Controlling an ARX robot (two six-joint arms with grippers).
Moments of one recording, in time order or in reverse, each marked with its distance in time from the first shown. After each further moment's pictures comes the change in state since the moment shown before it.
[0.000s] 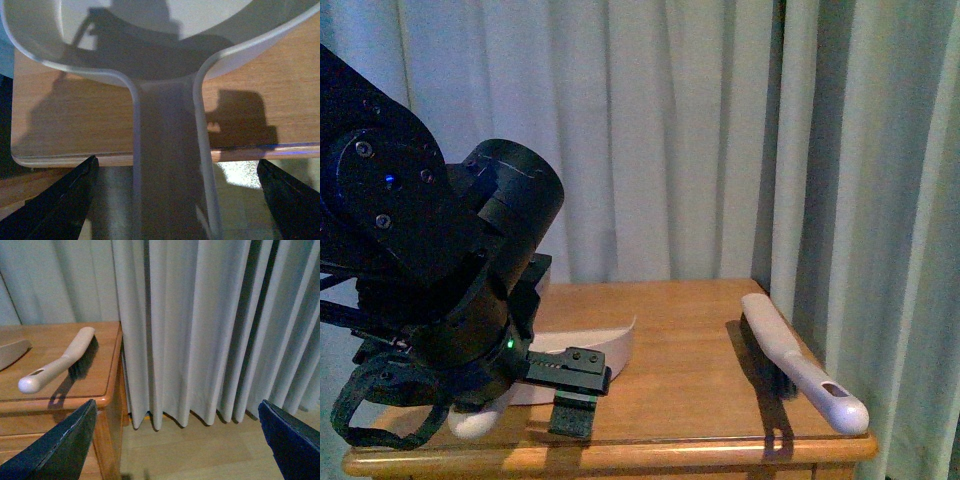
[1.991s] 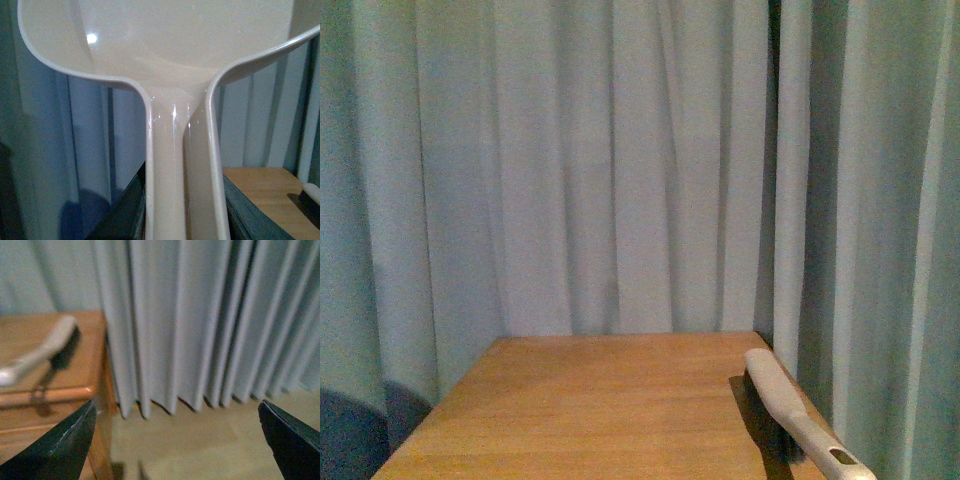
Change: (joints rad) left arm 0.119 -1.605 -1.007 0.673 0.055 0.262; right arm 0.043 0.031 0.021 -0.076 0.129 0.004
